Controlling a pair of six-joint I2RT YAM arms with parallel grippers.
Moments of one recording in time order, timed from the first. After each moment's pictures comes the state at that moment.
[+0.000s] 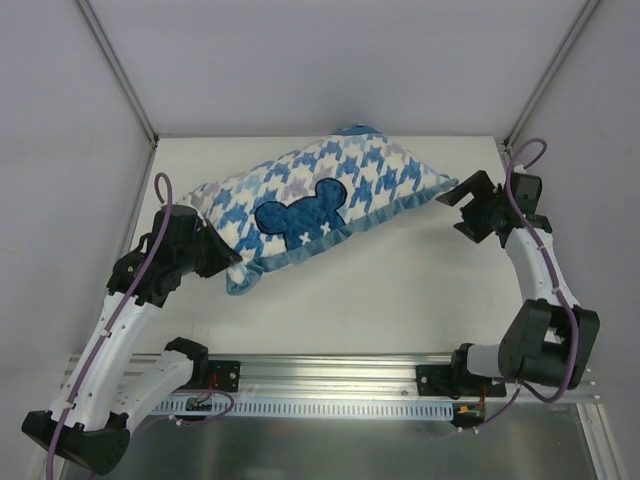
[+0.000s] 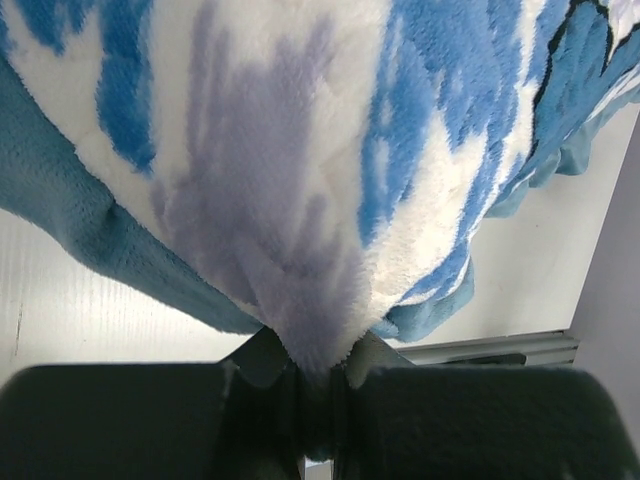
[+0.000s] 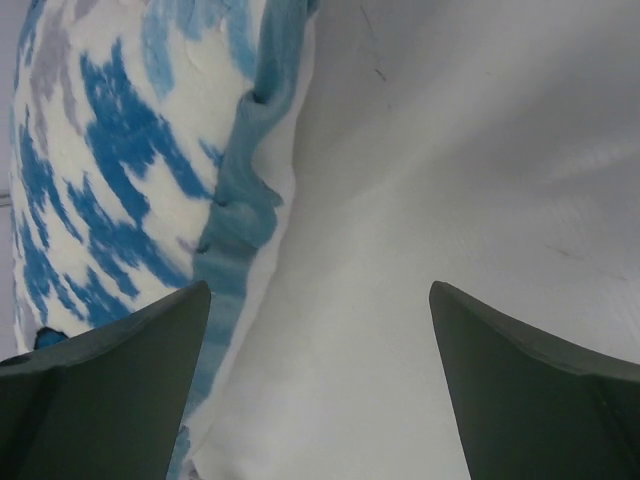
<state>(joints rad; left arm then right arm) -0.31 0.82 1.00 -0.94 0.08 -0.77 -0.17 1.28 1.00 -0.47 -0.34 0.72</state>
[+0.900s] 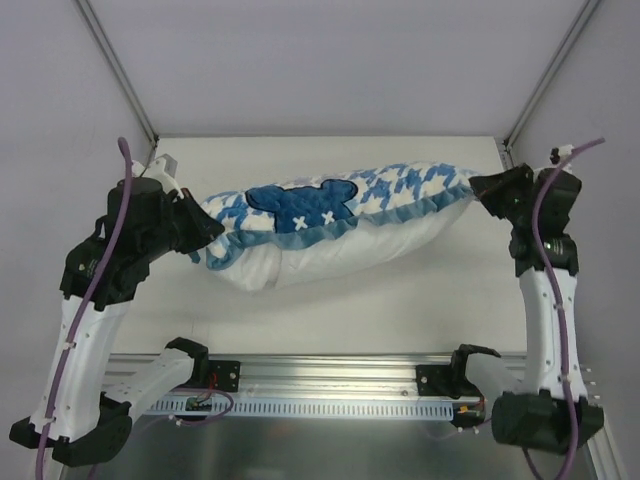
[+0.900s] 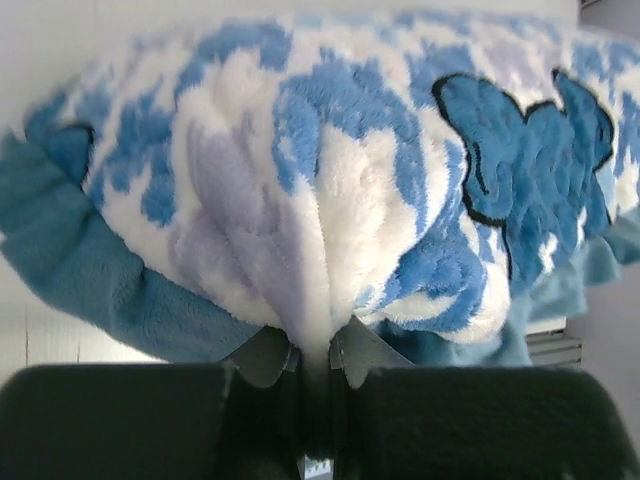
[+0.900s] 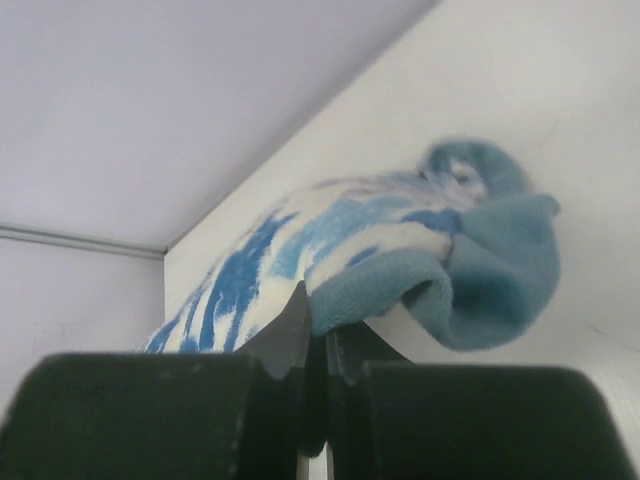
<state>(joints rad) -0.31 0.89 1.40 -1.11 0.04 -0.63 -0.14 1.07 1.09 -0.38 -0.26 0.79</state>
